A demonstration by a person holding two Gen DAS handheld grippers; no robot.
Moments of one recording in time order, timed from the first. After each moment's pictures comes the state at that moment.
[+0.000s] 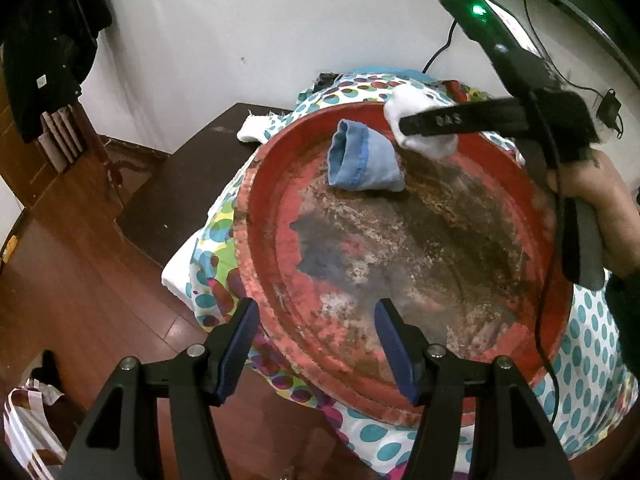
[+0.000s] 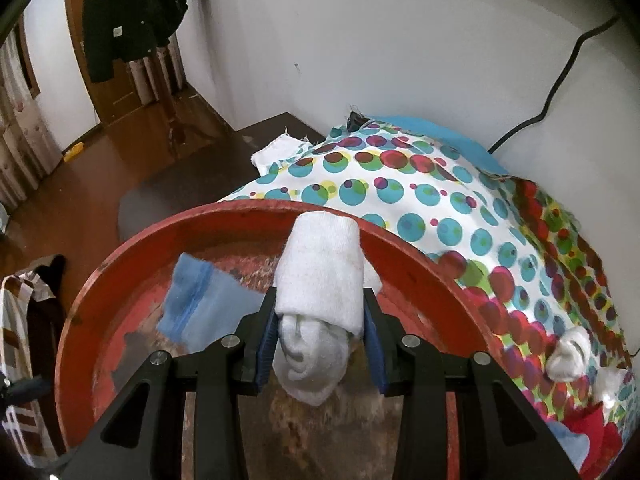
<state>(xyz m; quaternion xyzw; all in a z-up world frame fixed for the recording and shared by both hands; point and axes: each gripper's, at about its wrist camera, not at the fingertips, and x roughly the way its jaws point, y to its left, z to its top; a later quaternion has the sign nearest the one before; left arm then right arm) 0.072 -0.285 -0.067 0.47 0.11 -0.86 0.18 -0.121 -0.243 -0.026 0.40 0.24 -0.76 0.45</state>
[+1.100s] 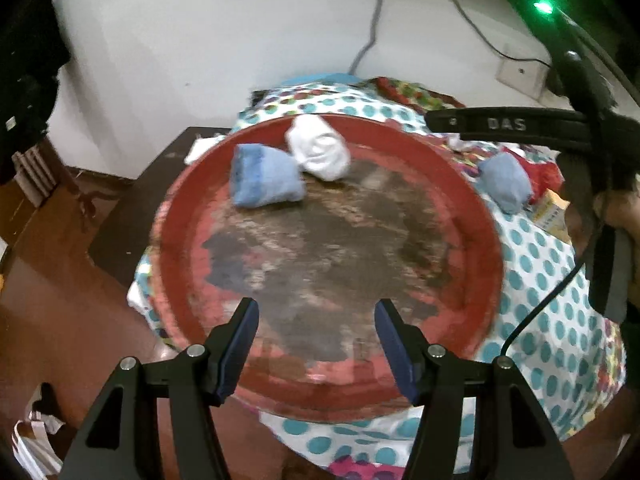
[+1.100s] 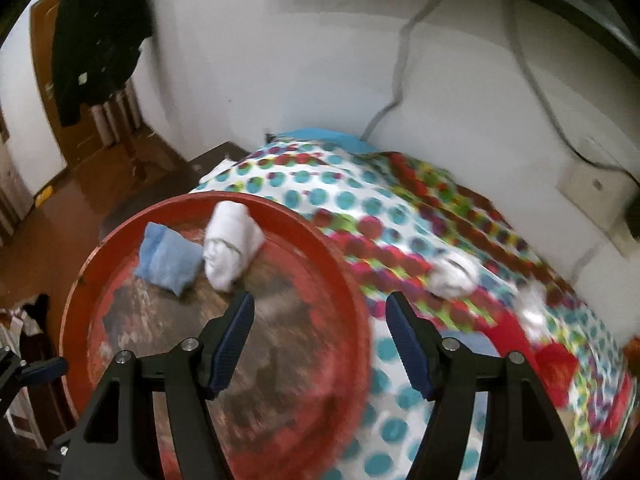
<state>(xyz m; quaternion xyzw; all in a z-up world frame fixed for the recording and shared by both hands) 0.053 -0.208 -0.044 0.47 0.07 -0.87 0.12 -0.120 -0.096 0.029 0.37 0.19 -0.82 0.38</state>
